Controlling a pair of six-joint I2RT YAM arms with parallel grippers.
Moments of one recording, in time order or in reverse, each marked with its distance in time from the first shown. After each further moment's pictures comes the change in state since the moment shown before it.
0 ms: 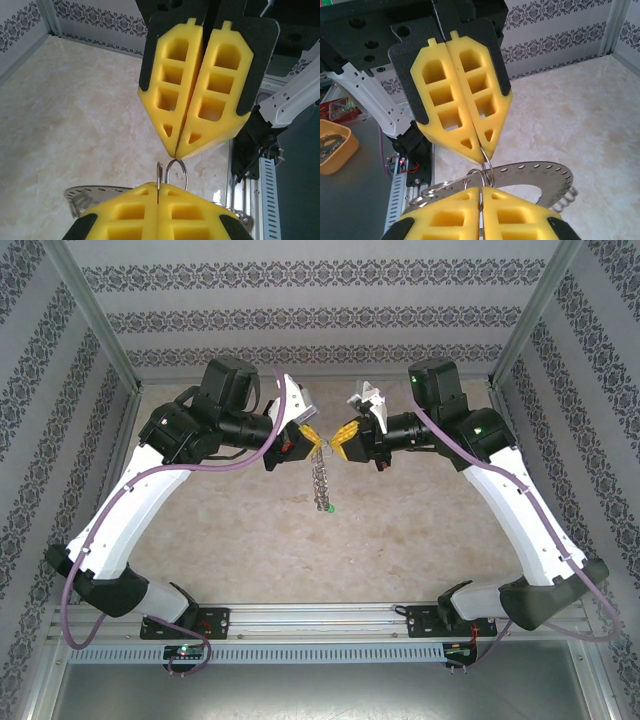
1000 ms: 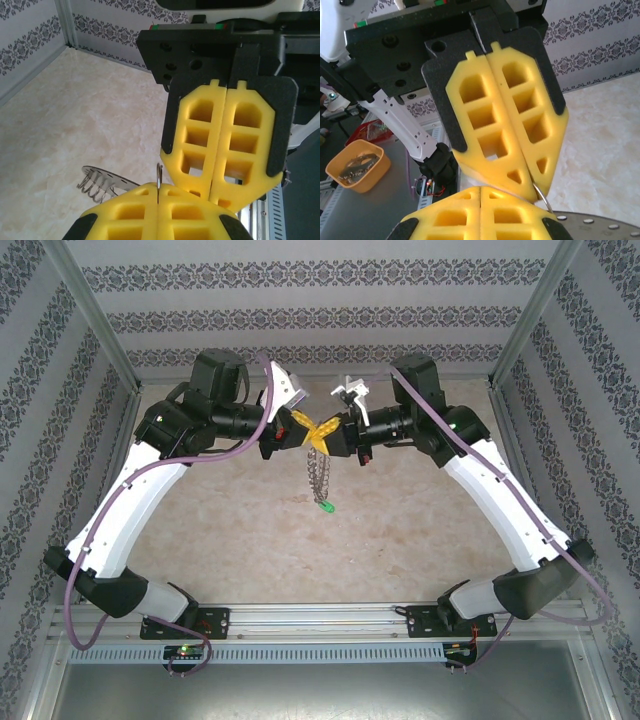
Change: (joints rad) left arm 0.078 -0.009 -0.042 0.096 0.051 -0.060; right arm 0.048 0.063 -0.046 0.230 -0.114 0.188
